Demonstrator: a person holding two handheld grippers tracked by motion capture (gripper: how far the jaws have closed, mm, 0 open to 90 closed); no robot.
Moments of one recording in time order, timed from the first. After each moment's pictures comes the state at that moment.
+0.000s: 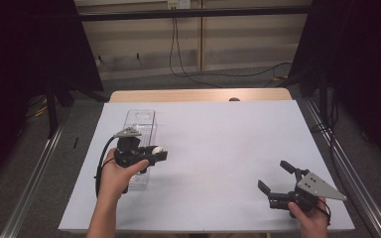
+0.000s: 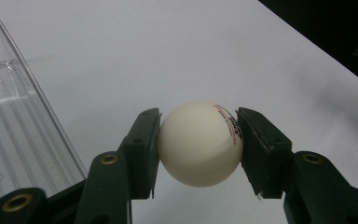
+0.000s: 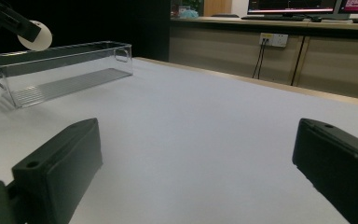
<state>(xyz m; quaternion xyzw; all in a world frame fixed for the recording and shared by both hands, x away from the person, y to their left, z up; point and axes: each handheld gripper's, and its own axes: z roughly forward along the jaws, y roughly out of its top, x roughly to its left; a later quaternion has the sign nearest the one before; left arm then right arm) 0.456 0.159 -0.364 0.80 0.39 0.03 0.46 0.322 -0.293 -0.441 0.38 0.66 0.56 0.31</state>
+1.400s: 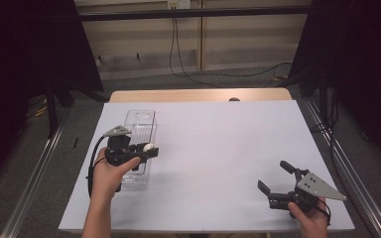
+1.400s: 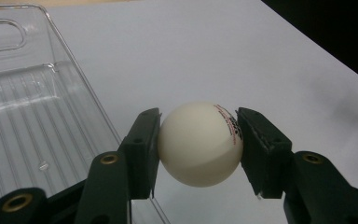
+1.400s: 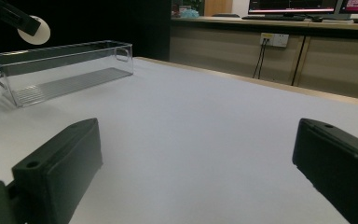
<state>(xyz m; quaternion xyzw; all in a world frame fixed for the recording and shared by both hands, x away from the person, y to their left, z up) 0.459 0.180 -0.360 0.78 0.41 0.06 0.46 0.322 -0.292 -0.441 0.38 0.66 0.56 0.31</state>
